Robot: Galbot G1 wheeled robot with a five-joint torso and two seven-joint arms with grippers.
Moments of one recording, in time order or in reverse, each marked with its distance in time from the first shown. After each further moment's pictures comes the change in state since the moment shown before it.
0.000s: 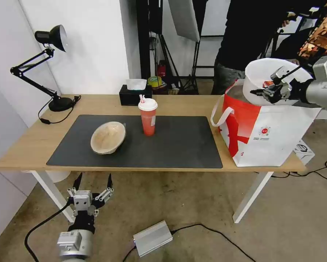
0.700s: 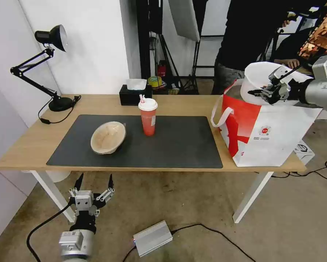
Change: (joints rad) left arm -0.006 -0.001 0.004 0.009 0.001 -0.001 0.001; right arm -0.002 -0.017 0.003 0.043 0.005 0.002 -0.008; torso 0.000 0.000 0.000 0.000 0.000
